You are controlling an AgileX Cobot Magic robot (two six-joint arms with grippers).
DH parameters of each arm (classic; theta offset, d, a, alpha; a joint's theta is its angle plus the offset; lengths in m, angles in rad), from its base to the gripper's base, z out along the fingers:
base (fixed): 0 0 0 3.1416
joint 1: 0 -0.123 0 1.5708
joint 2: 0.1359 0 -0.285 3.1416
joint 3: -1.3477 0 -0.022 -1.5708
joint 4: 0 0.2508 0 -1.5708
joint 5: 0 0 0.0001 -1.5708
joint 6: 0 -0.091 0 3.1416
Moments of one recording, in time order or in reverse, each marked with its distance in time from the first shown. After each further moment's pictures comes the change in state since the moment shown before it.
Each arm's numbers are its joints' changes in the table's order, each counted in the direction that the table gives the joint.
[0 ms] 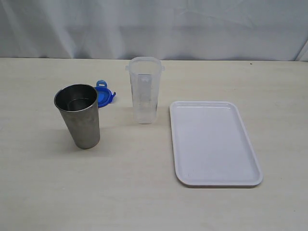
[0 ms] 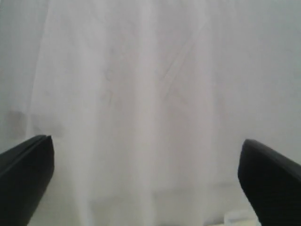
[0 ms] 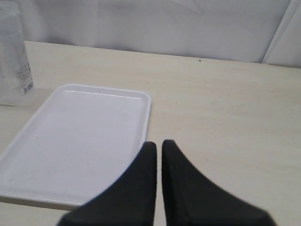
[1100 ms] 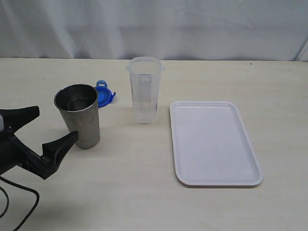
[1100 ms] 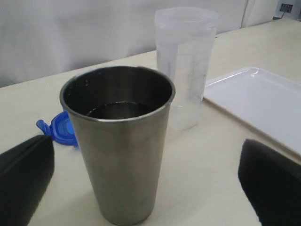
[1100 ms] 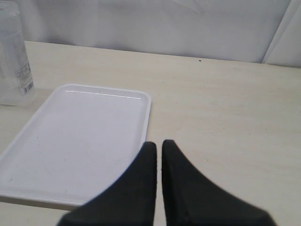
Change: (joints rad) left arm 0.000 1.098 0.018 0.275 -0.510 -0.189; right arm 0.000 0.000 0.000 0.000 0.000 0.000
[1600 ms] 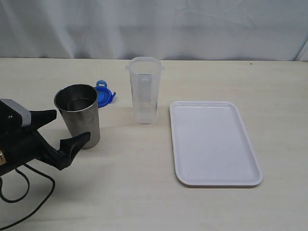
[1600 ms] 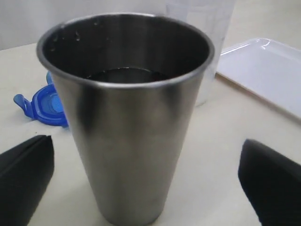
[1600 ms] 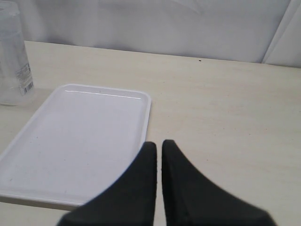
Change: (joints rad) left arm 0.002 0.274 0.166 0.034 -0.011 -0.020; right arm 0.000 0.000 0.000 0.000 0.000 0.000
